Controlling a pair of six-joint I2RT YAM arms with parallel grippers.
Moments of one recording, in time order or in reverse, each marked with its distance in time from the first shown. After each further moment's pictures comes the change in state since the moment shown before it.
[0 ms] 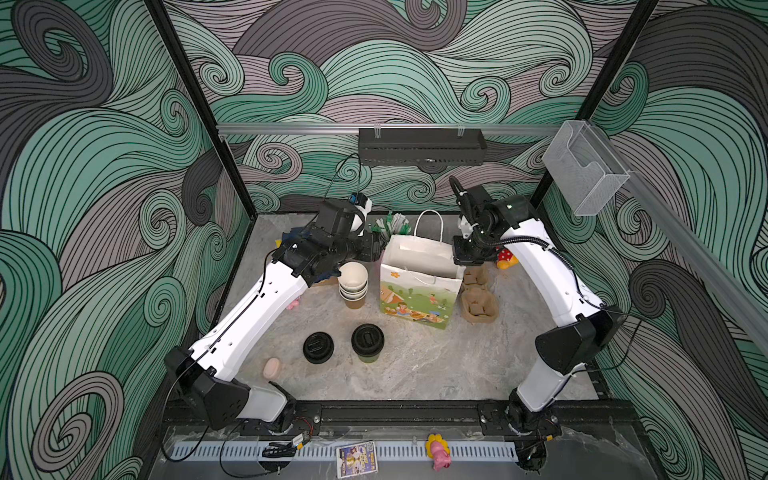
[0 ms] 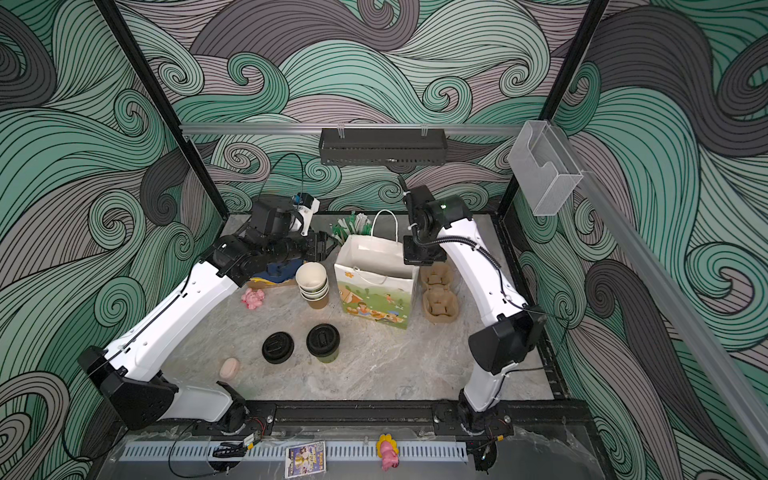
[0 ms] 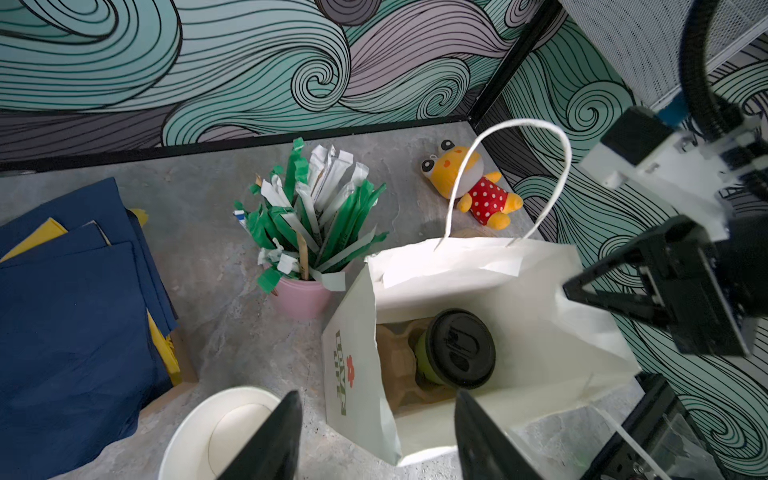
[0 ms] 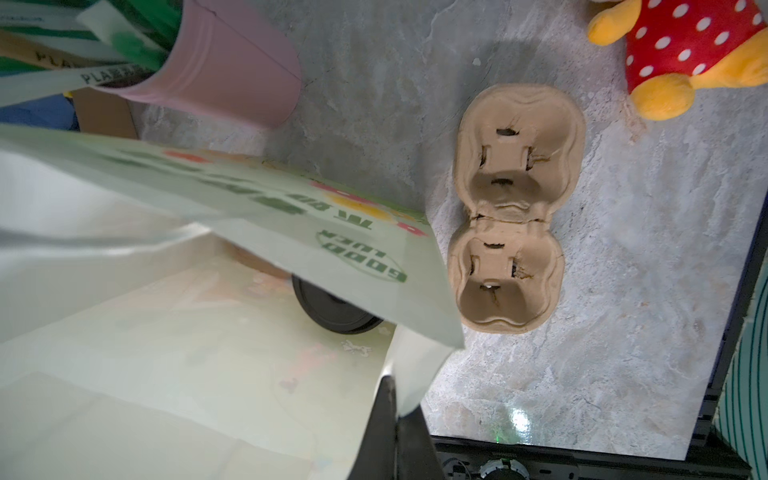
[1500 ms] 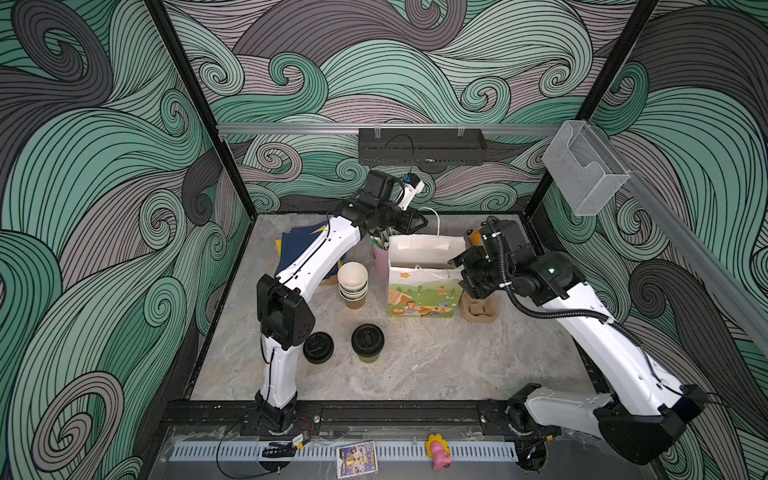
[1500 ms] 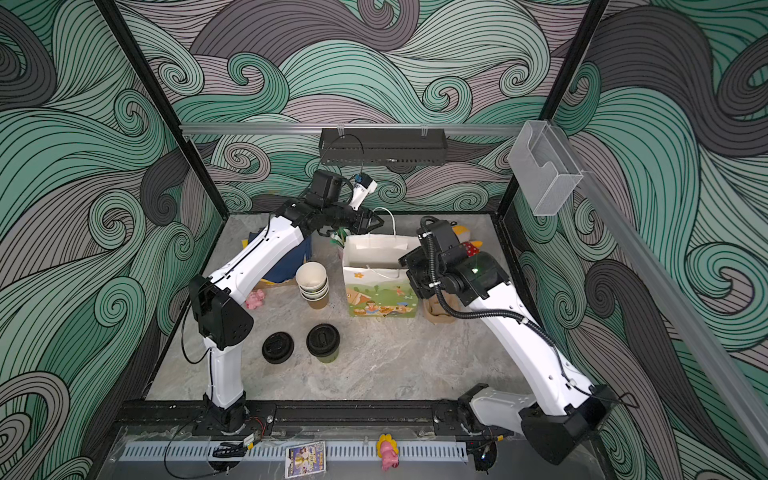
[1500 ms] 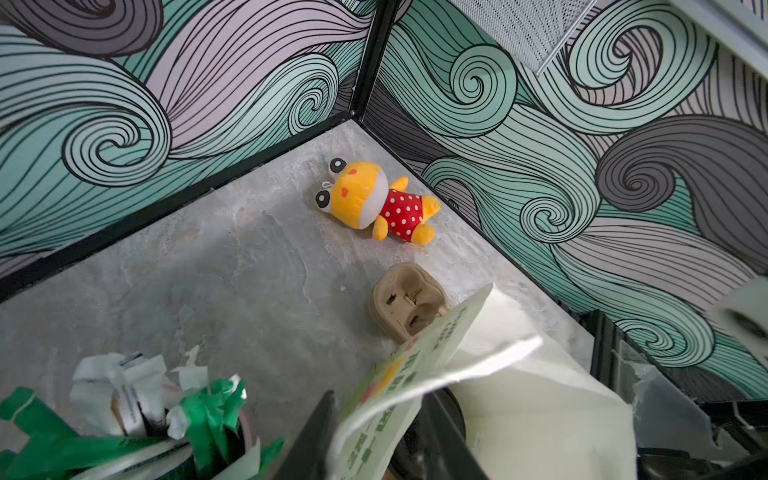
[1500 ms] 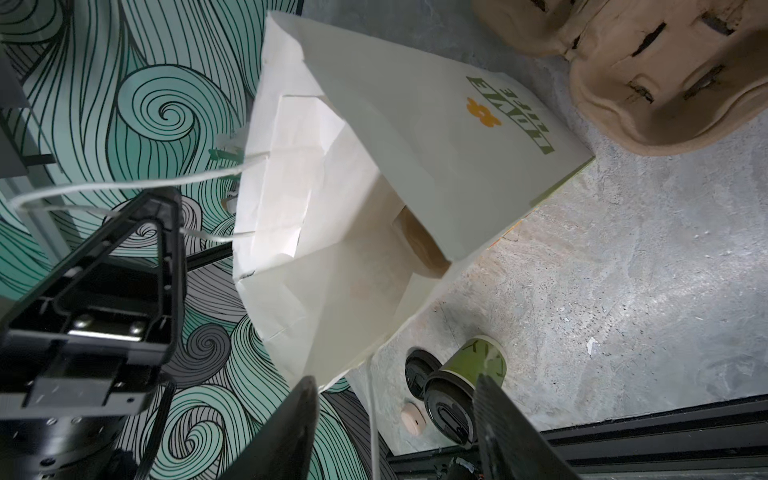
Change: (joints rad) left arm 0.008 0.600 0.552 0.072 0.377 0.234; right arm 0.146 -0.515 -0.576 0.488 -0.050 1.157
